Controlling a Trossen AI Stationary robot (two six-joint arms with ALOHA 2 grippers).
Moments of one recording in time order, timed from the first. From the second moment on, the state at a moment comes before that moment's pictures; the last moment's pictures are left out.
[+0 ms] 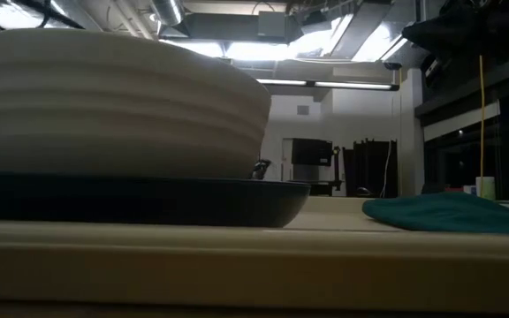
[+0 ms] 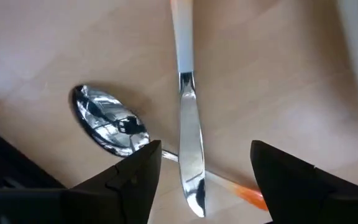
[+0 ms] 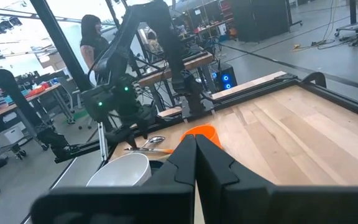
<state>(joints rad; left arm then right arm) -0.69 1.57 0.95 -0.88 0.15 -1.73 -0.29 0.34 0.29 0.07 -0.32 0.36</state>
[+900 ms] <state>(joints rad) -0.69 1.67 0.95 -0.79 0.13 -1.71 -0.29 0.34 0.29 0.07 -0.32 0.36</state>
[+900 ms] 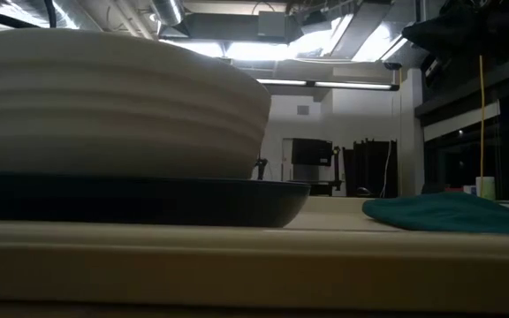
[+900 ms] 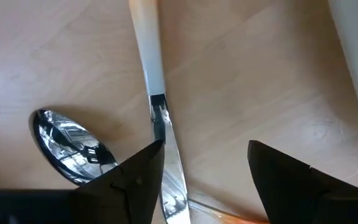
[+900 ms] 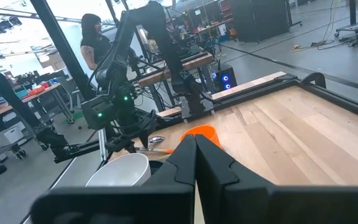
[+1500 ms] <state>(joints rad) -0.68 1.67 0.89 -0.79 0.11 -1.70 -0.29 0.34 0.29 0.07 -0.32 0.39</state>
